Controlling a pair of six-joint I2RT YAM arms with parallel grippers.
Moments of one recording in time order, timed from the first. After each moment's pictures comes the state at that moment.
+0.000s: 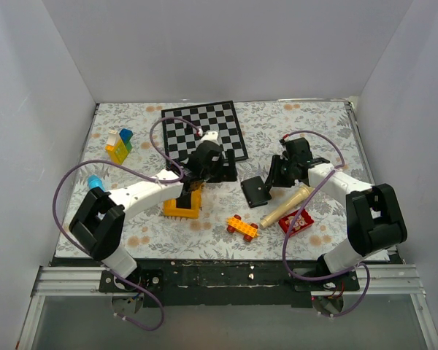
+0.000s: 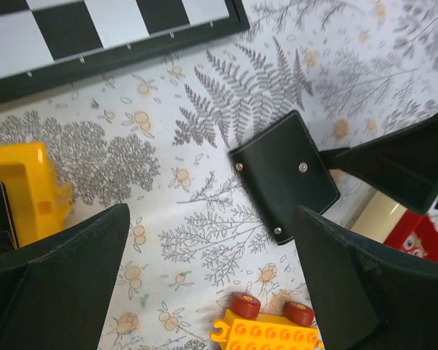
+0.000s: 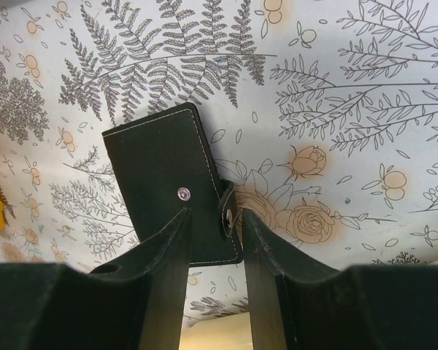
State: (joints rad) left arm -0.80 1.63 1.12 -0.22 -0.24 -0.60; right arm 0.34 1.55 0.90 -0.32 -0.20 0.42
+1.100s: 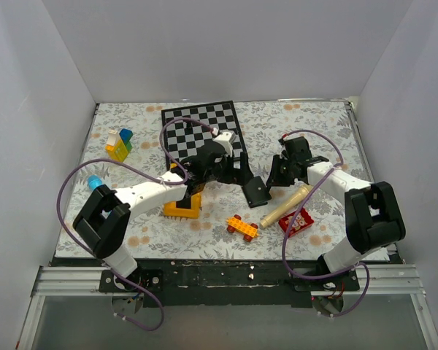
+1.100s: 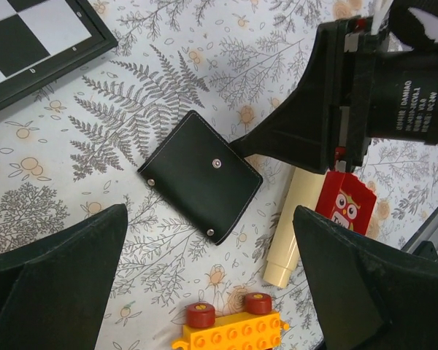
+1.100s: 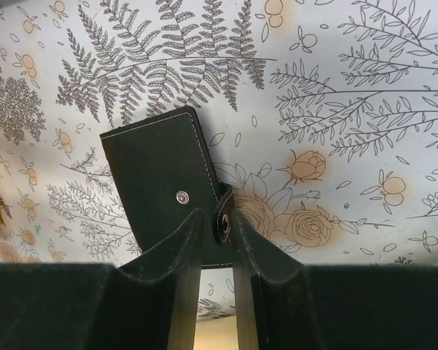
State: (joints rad) left arm -0.79 1.61 1.08 0.02 0.04 -0.51; right arm 0.33 1.57 0.92 -0.33 -0.20 0.41
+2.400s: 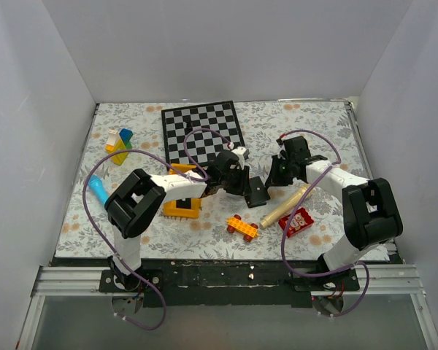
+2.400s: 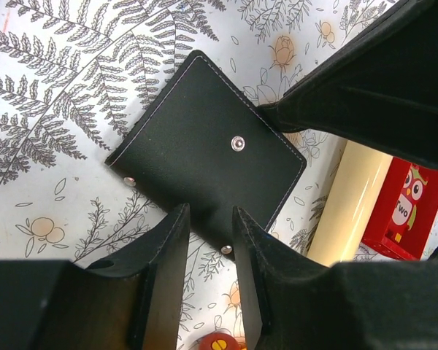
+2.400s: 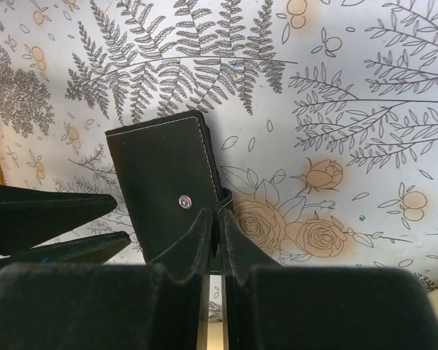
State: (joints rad) left arm -0.81 1.91 1.14 0.05 0.17 -0.49; right arm 0.33 1.60 0.94 -0.32 -0.25 0.39
